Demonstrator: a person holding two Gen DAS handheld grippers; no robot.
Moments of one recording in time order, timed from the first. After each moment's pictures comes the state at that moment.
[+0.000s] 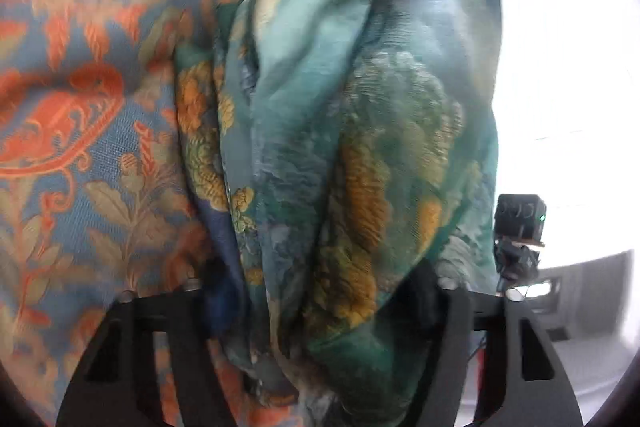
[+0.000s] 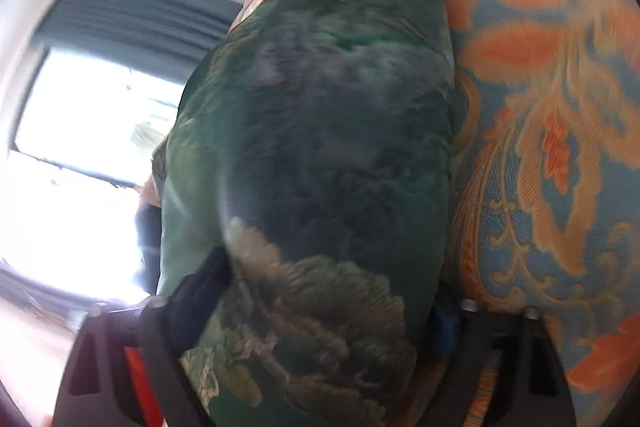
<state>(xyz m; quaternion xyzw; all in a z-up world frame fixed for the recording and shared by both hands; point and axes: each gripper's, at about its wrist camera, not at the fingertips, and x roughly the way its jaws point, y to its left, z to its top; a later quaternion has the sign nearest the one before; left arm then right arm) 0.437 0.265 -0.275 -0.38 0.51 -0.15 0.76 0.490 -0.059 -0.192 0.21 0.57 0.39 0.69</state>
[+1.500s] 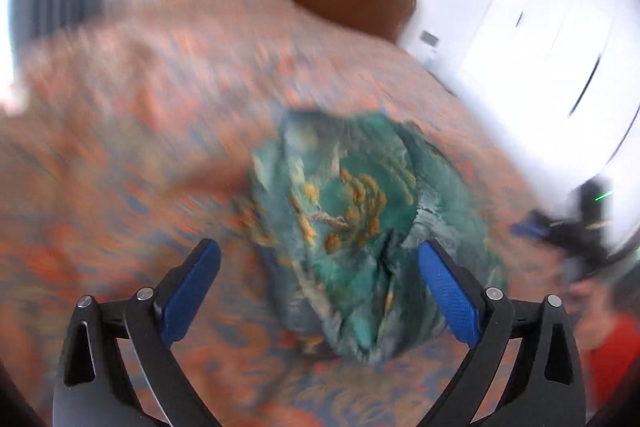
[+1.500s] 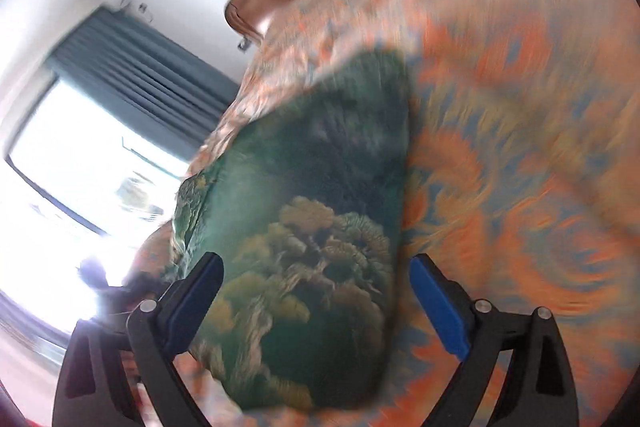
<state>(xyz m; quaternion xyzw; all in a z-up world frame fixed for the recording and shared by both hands) 0.456 0.194 -0.177 -0.11 0.33 -0.01 0.94 0.515 -0.164 -0.114 0.21 0.43 0.33 0.81</state>
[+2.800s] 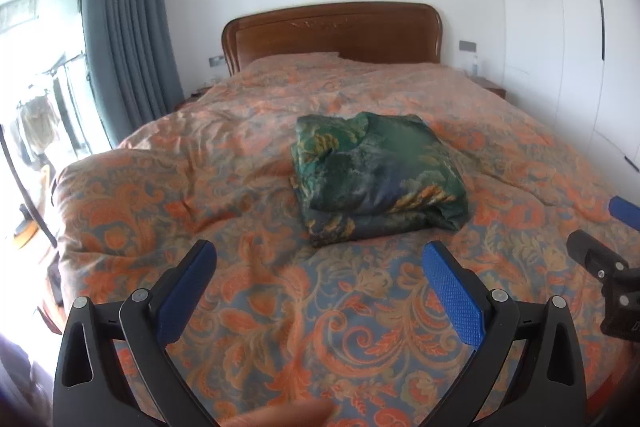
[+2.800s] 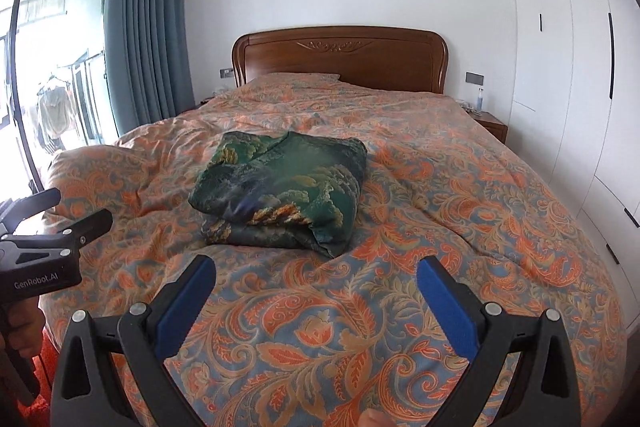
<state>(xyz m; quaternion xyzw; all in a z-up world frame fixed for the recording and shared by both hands) 0.238 0.044 -0.122 0.01 0.27 0.13 0.95 0.198 -0.156 -0.009 -0.04 0.26 0.18 0.95</state>
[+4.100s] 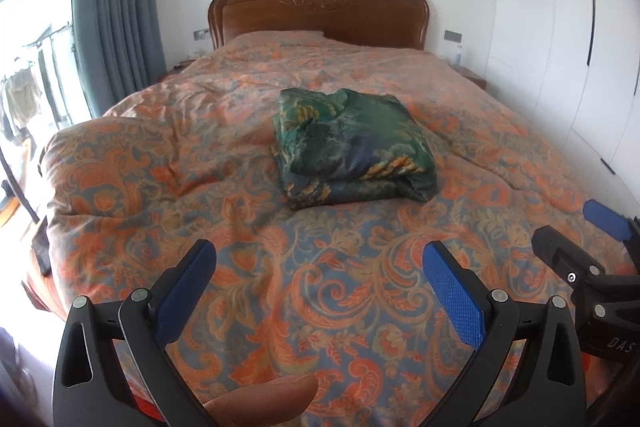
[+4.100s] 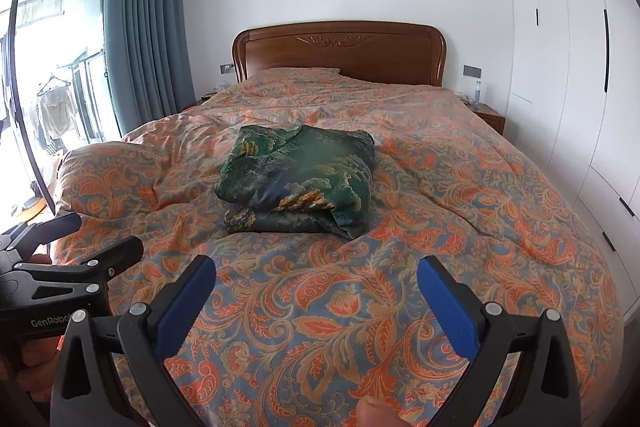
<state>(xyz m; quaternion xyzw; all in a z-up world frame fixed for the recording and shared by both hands) 0.196 0.040 -0.114 -0.03 0.31 0.09 0.95 0.149 -0.141 0.007 -0.03 0.28 0.18 0.94</state>
